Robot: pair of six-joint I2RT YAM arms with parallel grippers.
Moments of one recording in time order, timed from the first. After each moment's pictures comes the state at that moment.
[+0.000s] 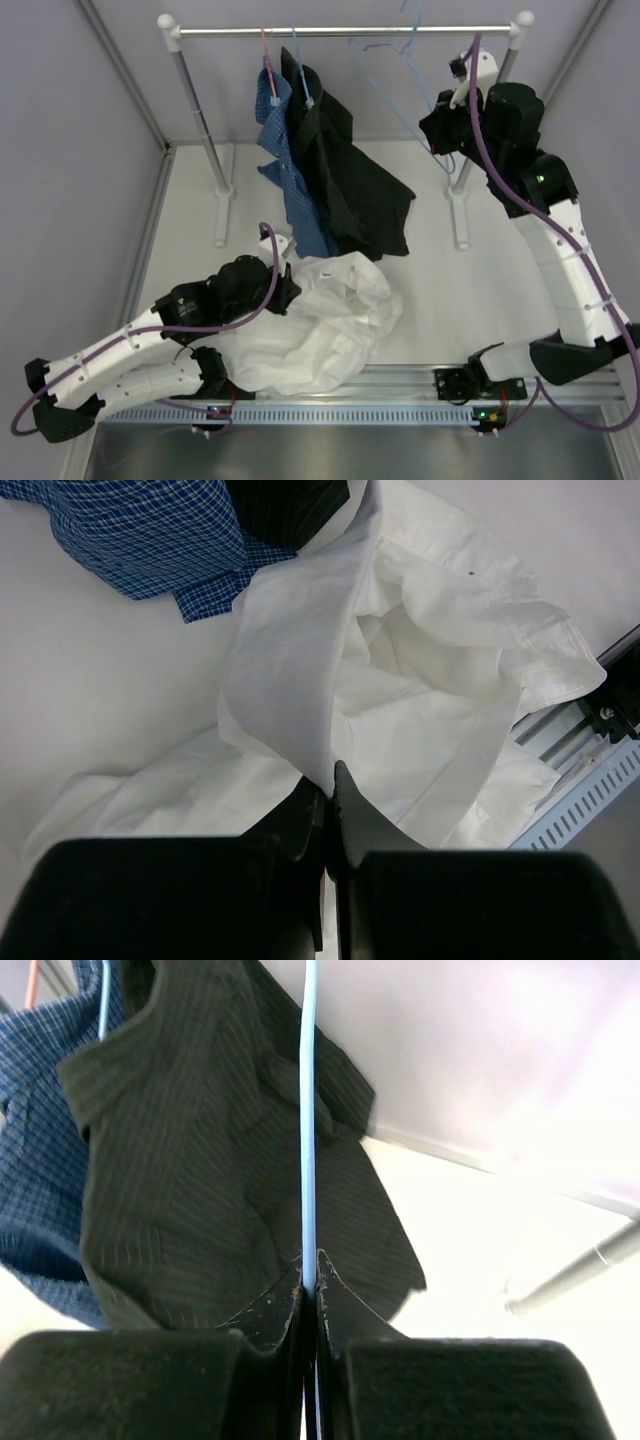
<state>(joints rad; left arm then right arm) -1.02 0.78 0.85 -0.65 -0.20 -0.44 0.42 1.40 1.87 -0.65 -0.02 0.05</state>
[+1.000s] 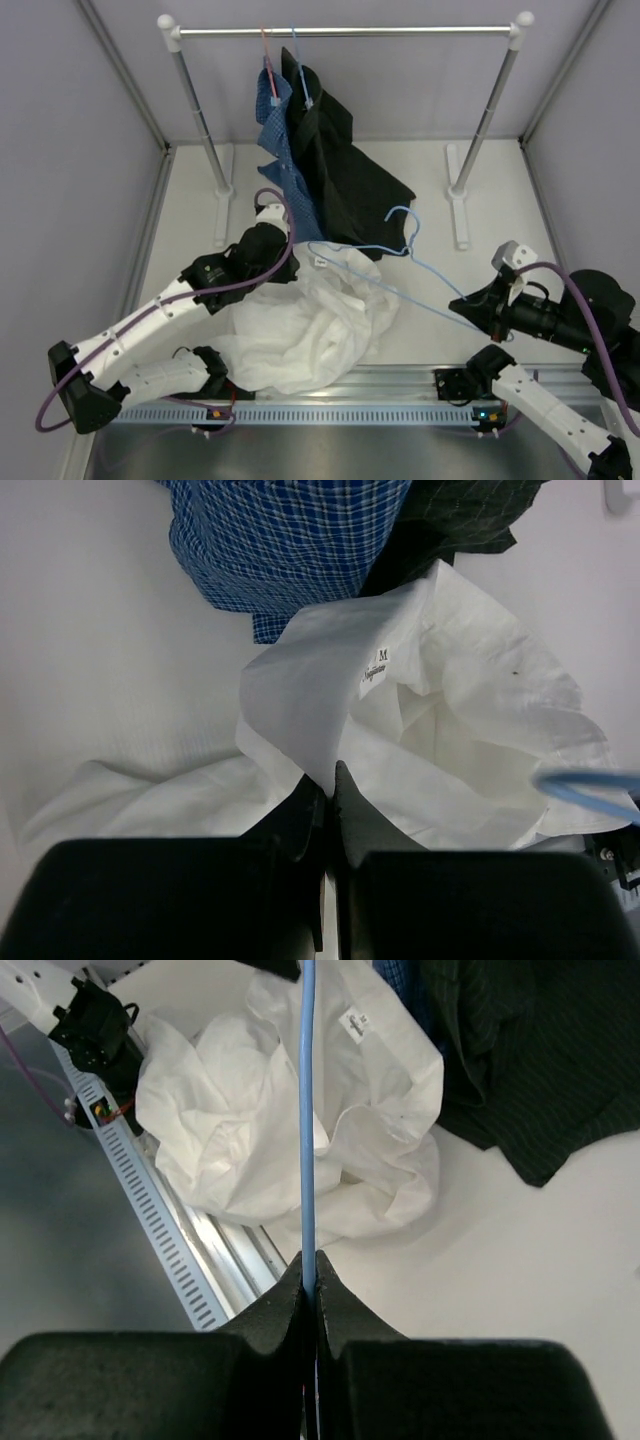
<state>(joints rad) -0.84 1.02 0.97 -0.66 -0.28 -0.62 0.59 0.44 1.21 -1.10 -0.40 -0.02</state>
